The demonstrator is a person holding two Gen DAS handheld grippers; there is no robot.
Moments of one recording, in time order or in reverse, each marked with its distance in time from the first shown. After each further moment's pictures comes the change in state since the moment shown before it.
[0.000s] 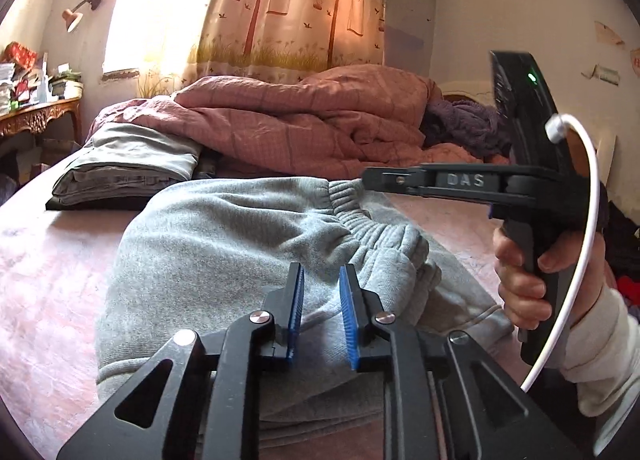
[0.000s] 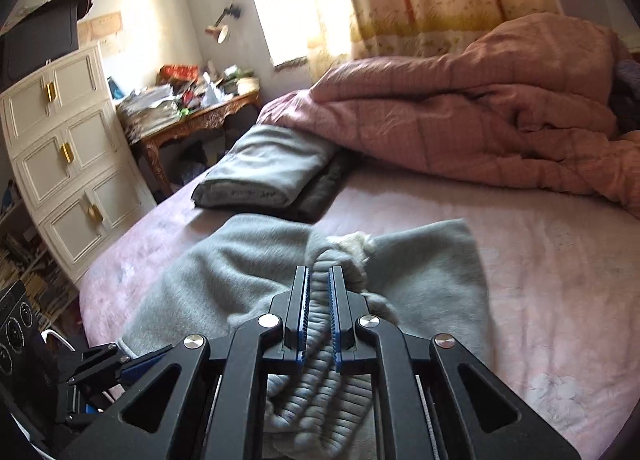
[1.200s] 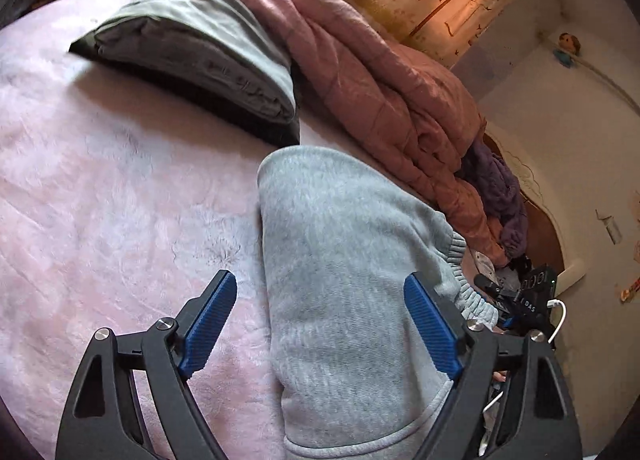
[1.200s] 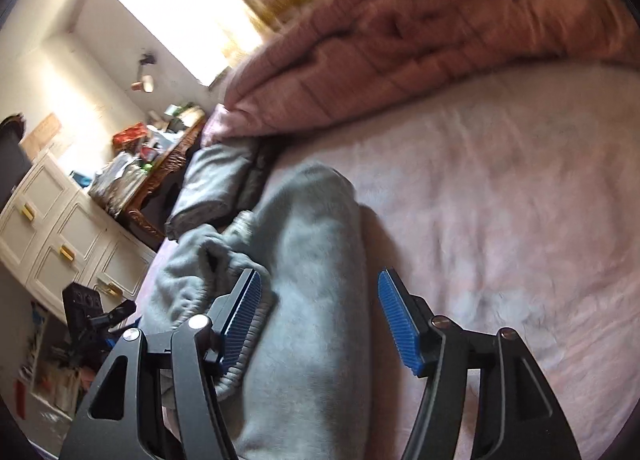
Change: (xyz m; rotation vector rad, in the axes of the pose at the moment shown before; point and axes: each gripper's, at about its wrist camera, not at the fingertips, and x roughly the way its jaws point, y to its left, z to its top) left arm 0.039 0.183 0.011 -0.528 0.281 -0.186; right arm -0.017 -0.130 -0.040 0.458 0.125 0.025
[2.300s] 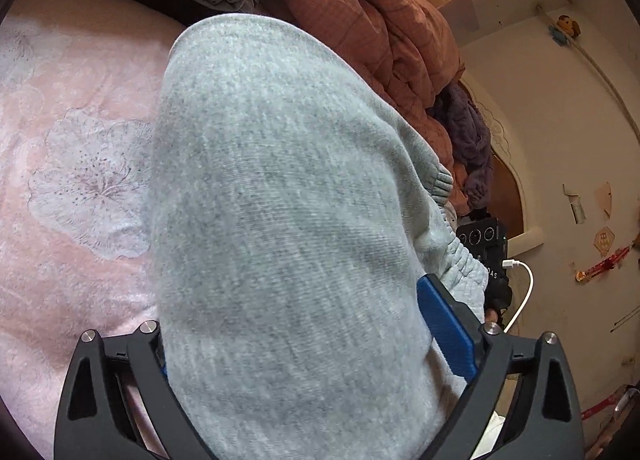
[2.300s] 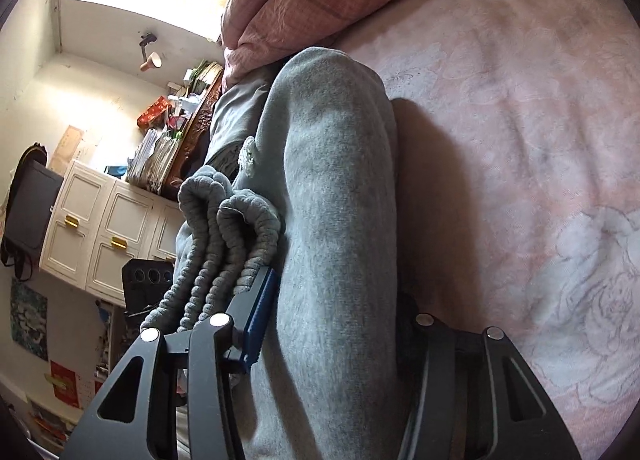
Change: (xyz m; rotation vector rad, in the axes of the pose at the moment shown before) left arm 0.065 -0.019 -0.009 -0.045 0.280 -0.173; right arm 0.073 -0.014 -0.014 0.151 0.266 0.246
